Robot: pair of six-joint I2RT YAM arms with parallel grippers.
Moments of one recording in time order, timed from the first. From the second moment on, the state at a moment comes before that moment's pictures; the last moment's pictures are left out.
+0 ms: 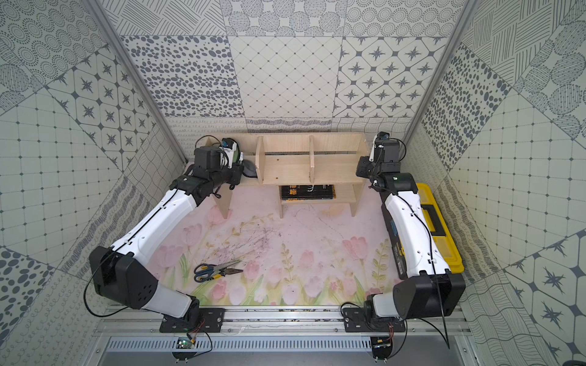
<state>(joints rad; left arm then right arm) -0.26 1.54 1.45 -0.45 -0.03 -0.01 0.08 1.40 1.52 -0.66 0.08 0.12</state>
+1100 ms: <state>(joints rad) -0.26 1.52 1.42 -0.45 -0.09 -0.08 0.10 1.34 1.40 -0.52 0.08 0.13</state>
